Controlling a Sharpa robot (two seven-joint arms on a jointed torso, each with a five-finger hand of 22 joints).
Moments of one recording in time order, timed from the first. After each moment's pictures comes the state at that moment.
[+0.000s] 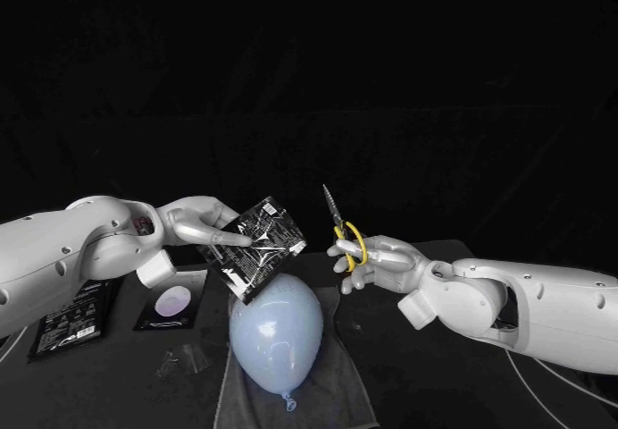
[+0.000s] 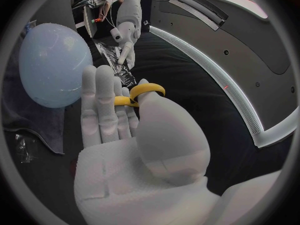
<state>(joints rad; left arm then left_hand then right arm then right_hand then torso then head) 1.43 -0.69 -0.01 1.20 -0.60 0.39 0.06 1.42 -0.03 0.61 0.07 0.04 0.92 0.15 0.42 0.29 1.36 0.07 0.09 0.14 1.29 0.01 0.32 0.53 0.16 1.25 0.10 0.43 0.17 1.30 -1.01 -0.19 1.65 0.10 -0.01 0.28 1.40 0.11 0.07 0.18 0.05 1.02 0.14 0.09 0.63 1.26 0.13 0.10 0.52 1.34 0.03 0.52 0.55 0.13 1.24 0.08 0.18 0.72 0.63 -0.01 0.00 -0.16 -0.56</state>
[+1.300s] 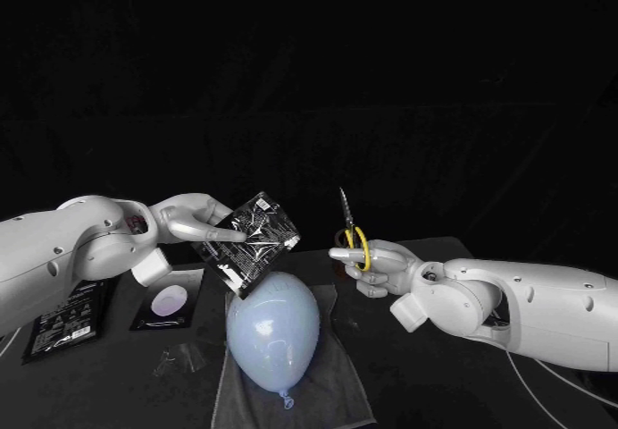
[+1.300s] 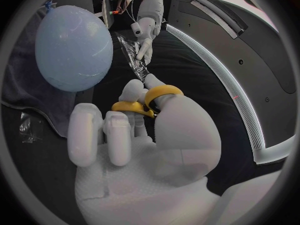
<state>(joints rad) 1.43 -0.69 -0.01 1.19 -0.59 0.36 0.06 1.42 -0.03 0.61 0.07 0.04 0.92 0.15 0.41 0.29 1.36 0.07 0.09 0.14 1.29 0.02 0.32 0.53 0.16 1.25 0.10 0.43 0.17 1.28 -1.00 -0.19 1.66 0.01 -0.15 0.21 1.06 -0.04 0.39 -0.07 0.06 1.16 0.03 0.75 1.30 1.38 -0.02 0.60 0.99 1.46 -0.14 1.57 1.31 0.05 1.46 -0.03 1.38 1.31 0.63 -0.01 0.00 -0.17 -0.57</state>
